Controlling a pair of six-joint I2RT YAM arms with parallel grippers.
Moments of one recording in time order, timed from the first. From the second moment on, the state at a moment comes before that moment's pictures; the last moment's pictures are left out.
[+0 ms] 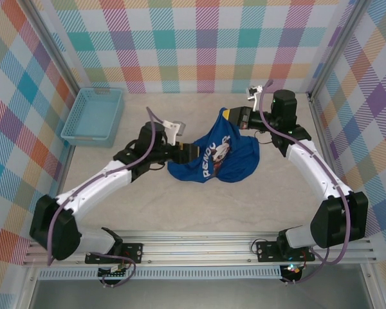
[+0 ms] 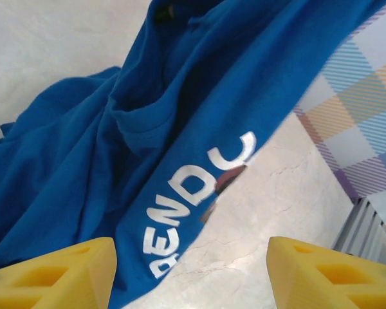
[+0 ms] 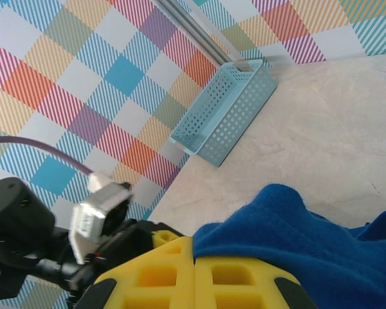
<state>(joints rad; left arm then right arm) -0.58 1.37 1.02 -0.20 0.37 -0.42 0.24 1.39 1.19 -0.09 -0.87 0.55</state>
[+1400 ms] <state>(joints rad) -0.51 1.72 1.26 -0.04 0.48 -0.54 0.19 1.38 1.18 -0.12 -0.85 0.54</state>
